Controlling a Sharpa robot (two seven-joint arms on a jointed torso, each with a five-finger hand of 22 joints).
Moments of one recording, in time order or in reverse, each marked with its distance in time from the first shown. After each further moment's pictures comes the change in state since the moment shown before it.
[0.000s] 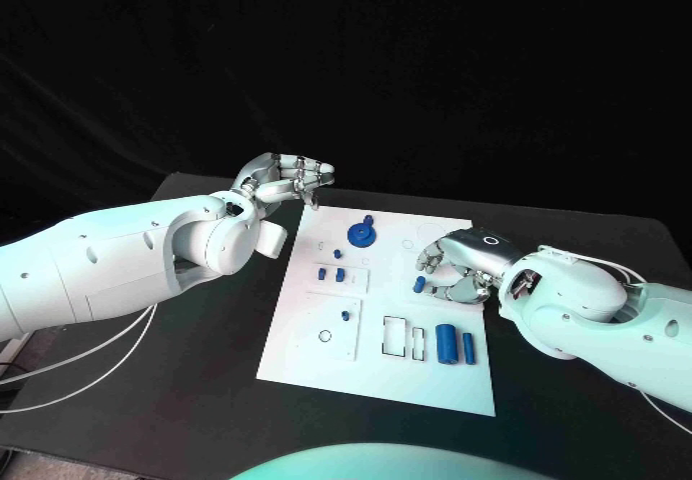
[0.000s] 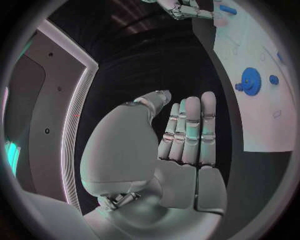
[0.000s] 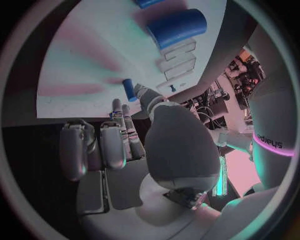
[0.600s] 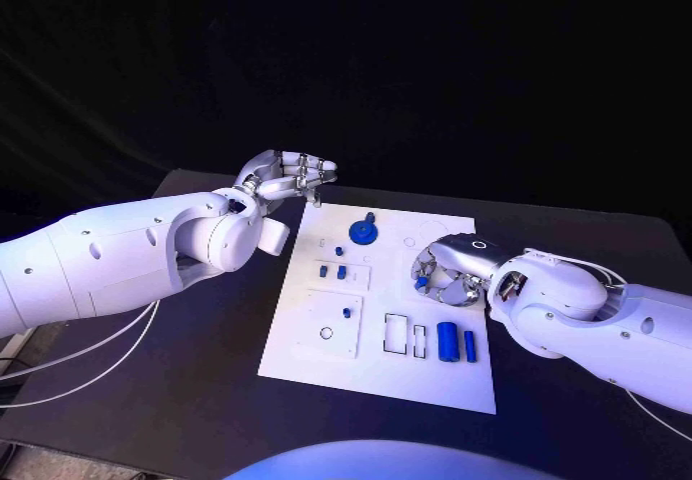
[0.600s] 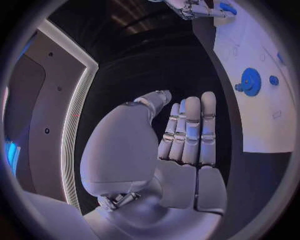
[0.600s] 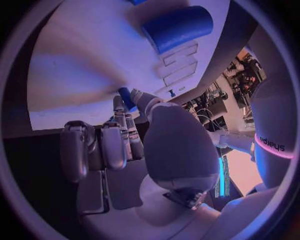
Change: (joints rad) left arm 0.000 0.001 0.000 -0.001 0.000 0.002 0.000; left_hand 0.000 0.000 0.003 -0.003 0.000 0.000 0.000 0.000 0.000 -0.004 -0.004 0.004 0.000 -0.004 0.004 0.000 0.000 0.000 0.000 0.000 0.000 0.000; right arm -0.020 0.052 -0.005 -0.052 0.016 0.015 0.013; right_hand 0.029 0.029 0.142 0.031 -0.083 0.093 0.002 0.013 0.002 0.109 -0.016 0.025 -0.014 0.000 -0.008 0.005 0.013 0.000 0.000 -0.008 0.036 0.000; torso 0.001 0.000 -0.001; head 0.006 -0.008
